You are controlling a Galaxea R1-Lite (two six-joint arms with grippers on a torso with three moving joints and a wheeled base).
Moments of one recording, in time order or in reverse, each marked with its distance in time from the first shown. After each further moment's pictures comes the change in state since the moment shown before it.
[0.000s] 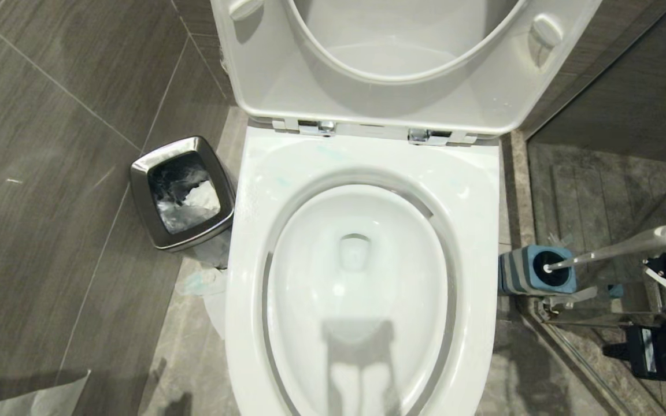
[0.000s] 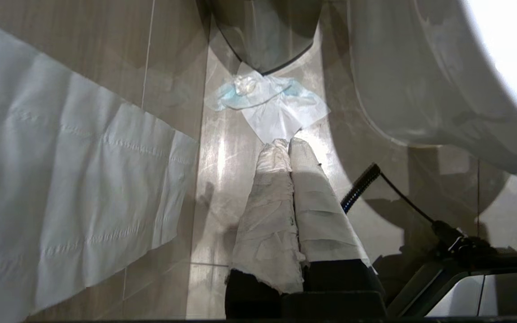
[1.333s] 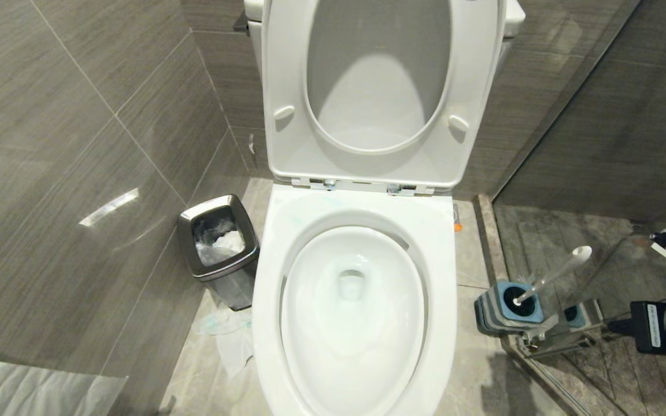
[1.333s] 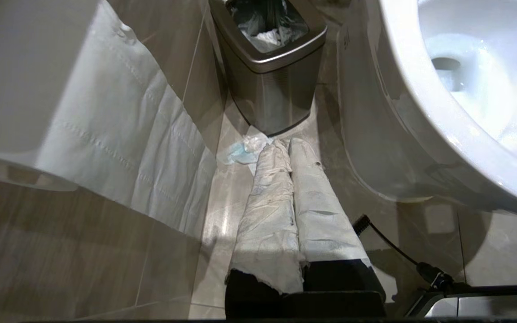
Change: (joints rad) left arm 0.000 0.000 0.001 -0.003 0.014 -0.035; right arm -0.001 0.009 -0.106 0.045 -0.029 -0.018
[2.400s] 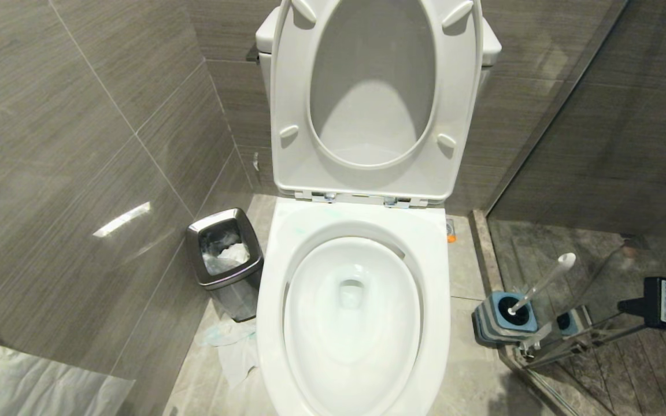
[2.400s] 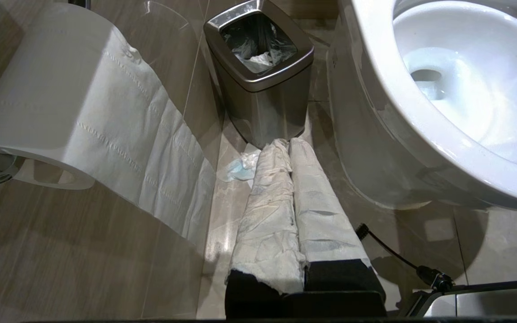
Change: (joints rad) left arm 0.000 -0.001 0.001 0.000 -0.035 0.036; right arm -0.026 -0.014 -0.058 0.000 -0.012 0.065
